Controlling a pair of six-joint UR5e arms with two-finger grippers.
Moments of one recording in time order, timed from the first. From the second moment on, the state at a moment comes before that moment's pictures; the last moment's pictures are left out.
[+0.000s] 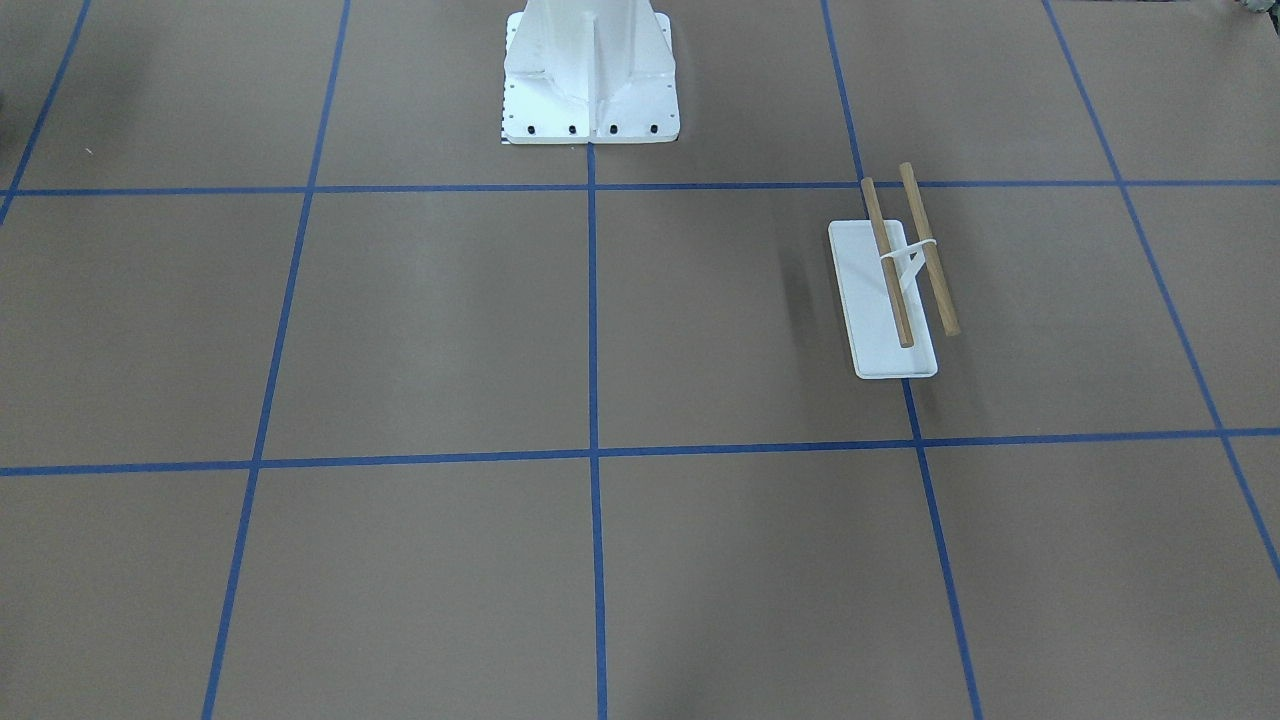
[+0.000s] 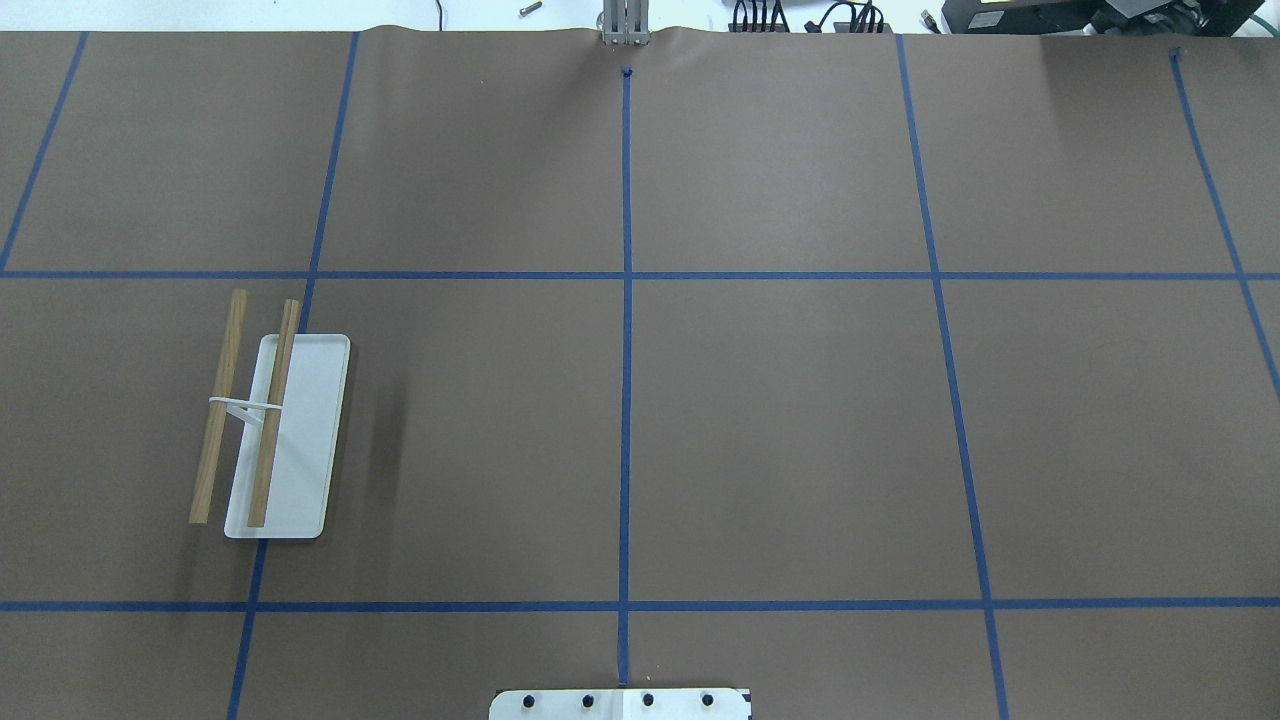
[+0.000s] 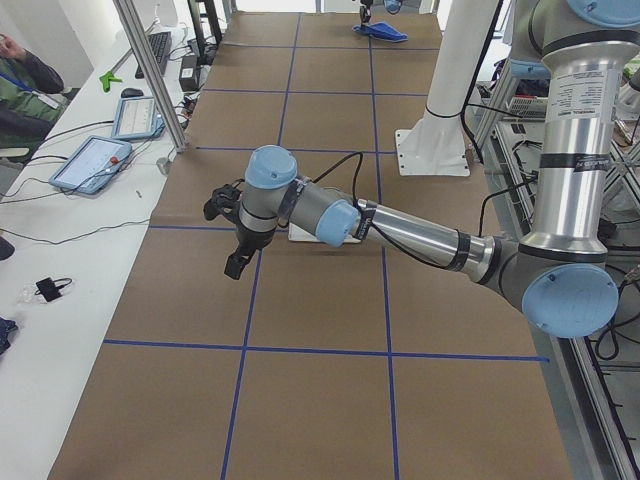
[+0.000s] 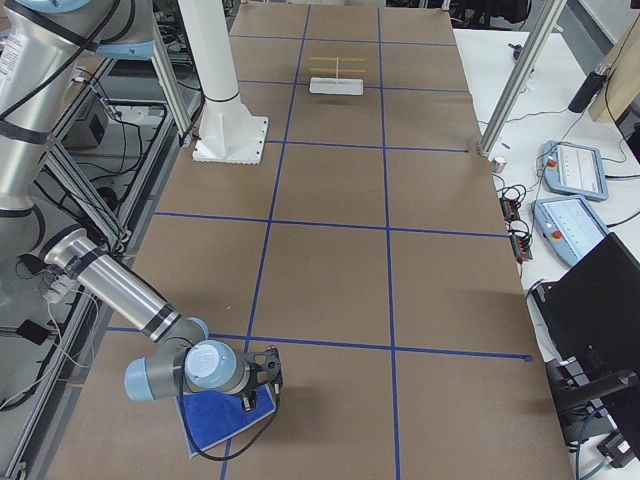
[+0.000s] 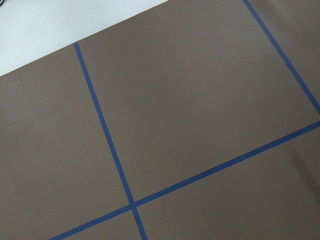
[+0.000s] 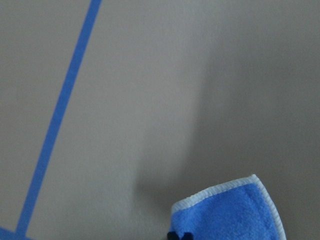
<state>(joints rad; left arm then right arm) -1.50 -1.59 -1.84 -1.78 -2.28 0.02 1.53 -2.00 1.31 -0.66 2.44 -0.08</state>
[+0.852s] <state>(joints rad) -1.50 -1.59 -1.84 -1.78 -2.28 -0.07 1.46 -1.54 1.74 -1.41 2.47 0.16</state>
